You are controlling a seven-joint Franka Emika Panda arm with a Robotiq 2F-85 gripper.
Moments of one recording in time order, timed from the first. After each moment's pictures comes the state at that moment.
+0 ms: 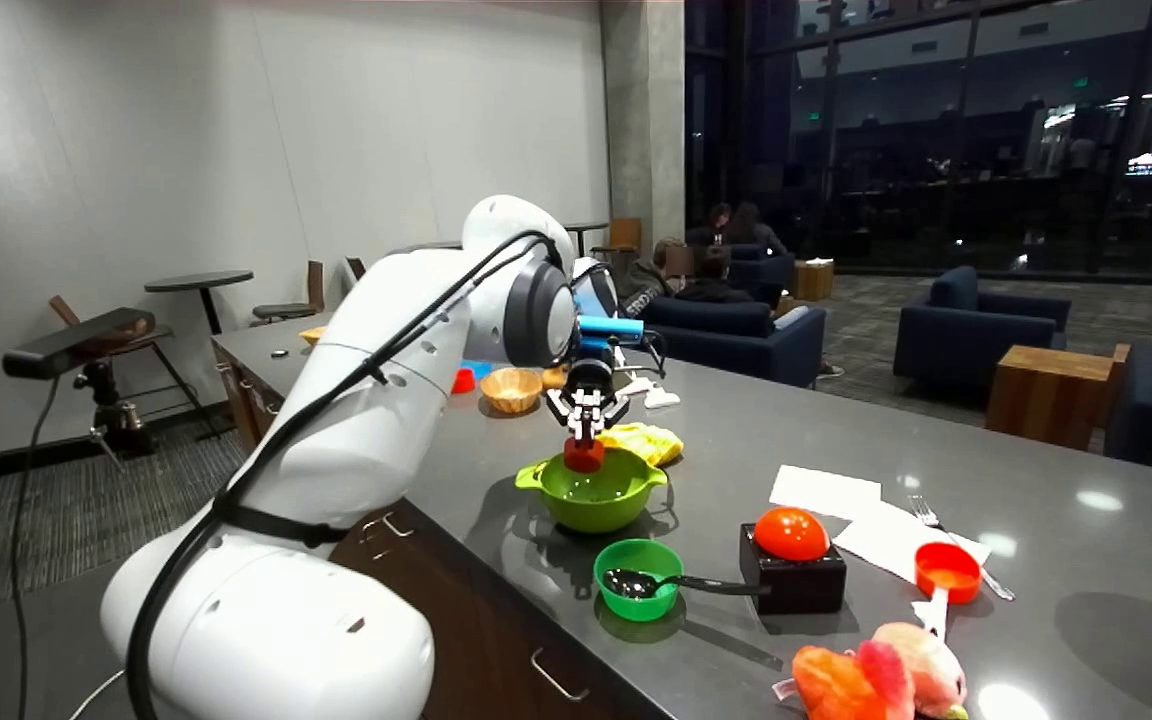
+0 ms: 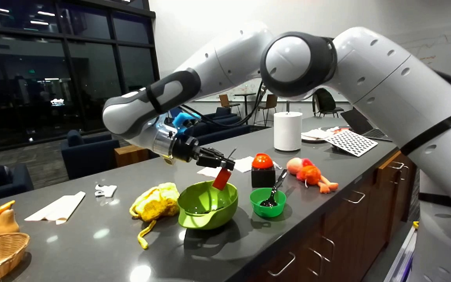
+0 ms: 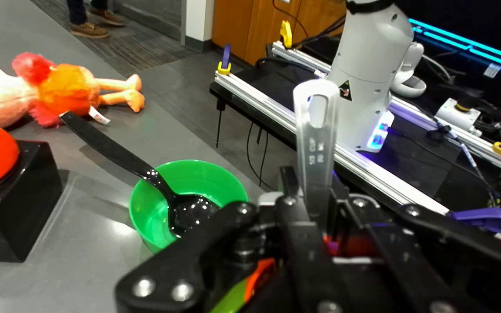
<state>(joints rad) 0.32 0.79 0.20 -1.12 -0.37 0.74 -0.36</state>
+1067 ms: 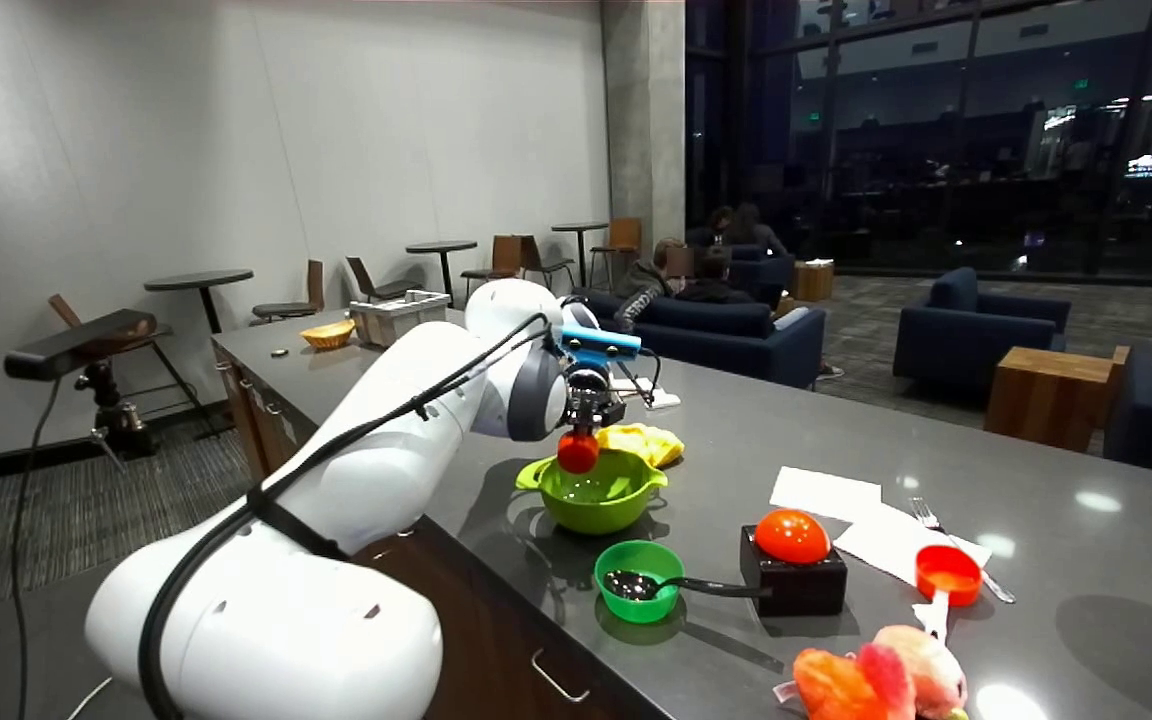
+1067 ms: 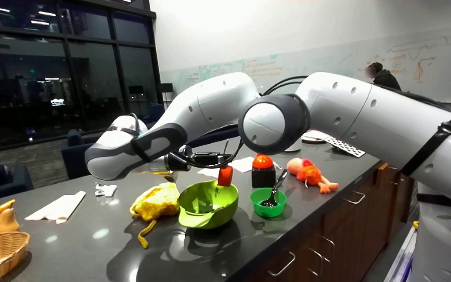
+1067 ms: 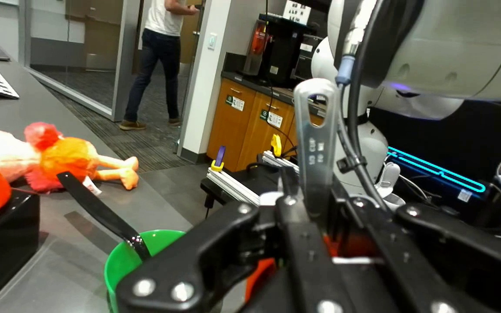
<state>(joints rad) 0.43 1.12 0.20 -0.72 -0.70 0.34 -0.72</state>
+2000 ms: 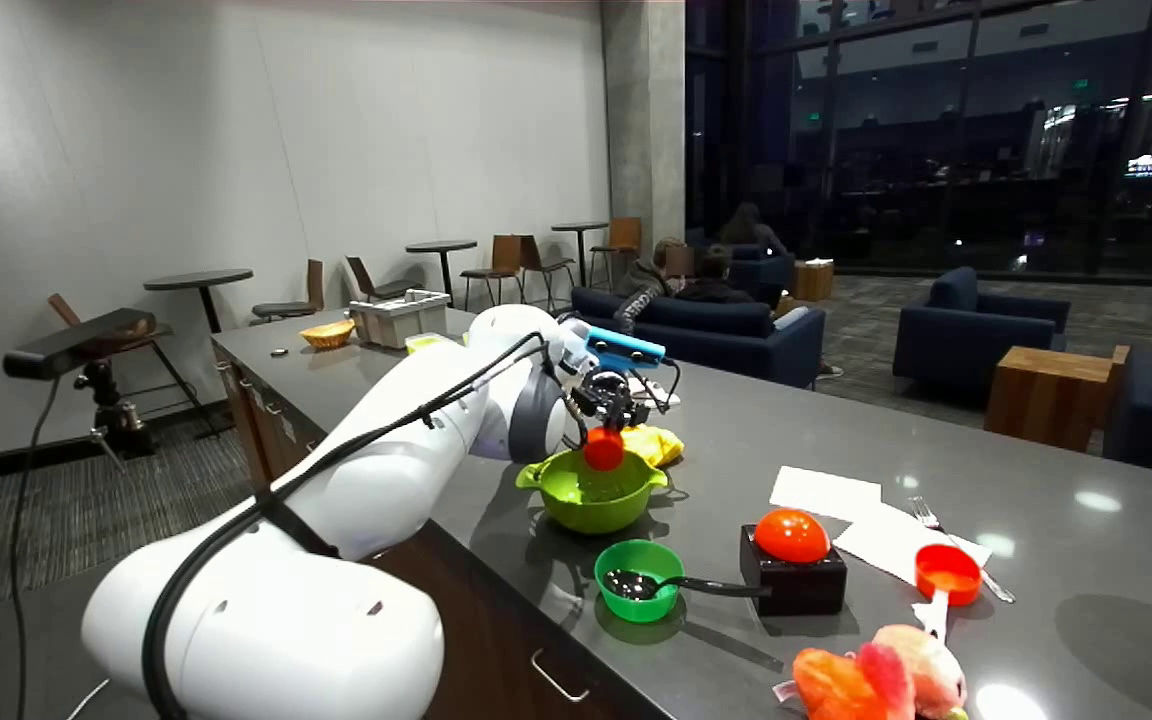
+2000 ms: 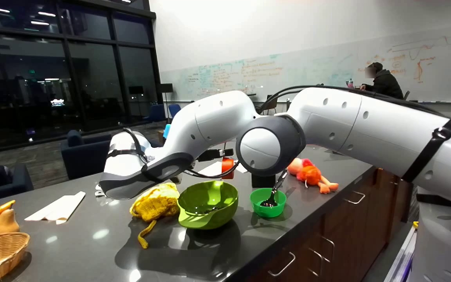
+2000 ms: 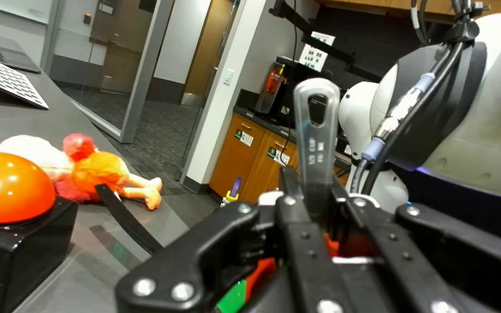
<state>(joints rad) 0.45 1.22 0.15 -0.63 -1.03 0.33 -1.16</state>
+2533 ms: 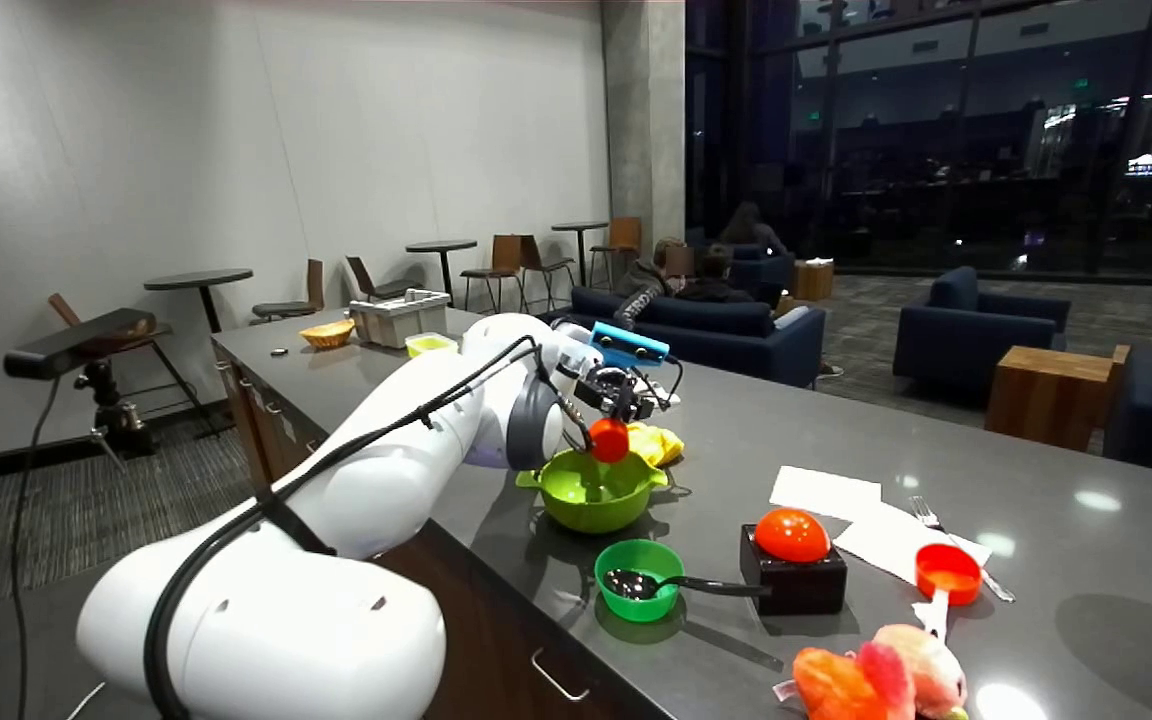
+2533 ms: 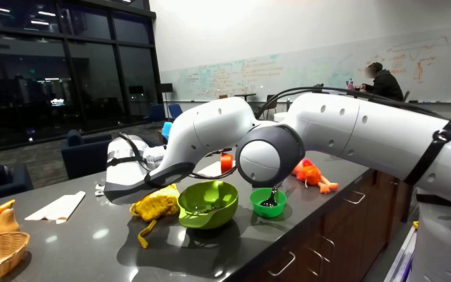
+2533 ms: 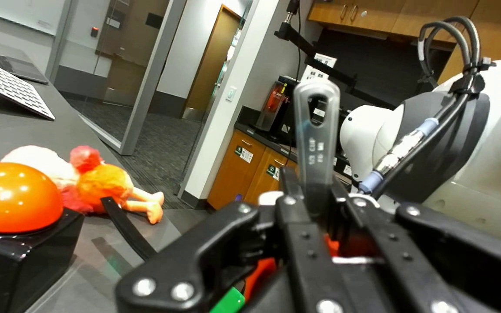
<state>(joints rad) 0.48 1.27 0.09 -0.58 -1.15 0.33 -1.37</state>
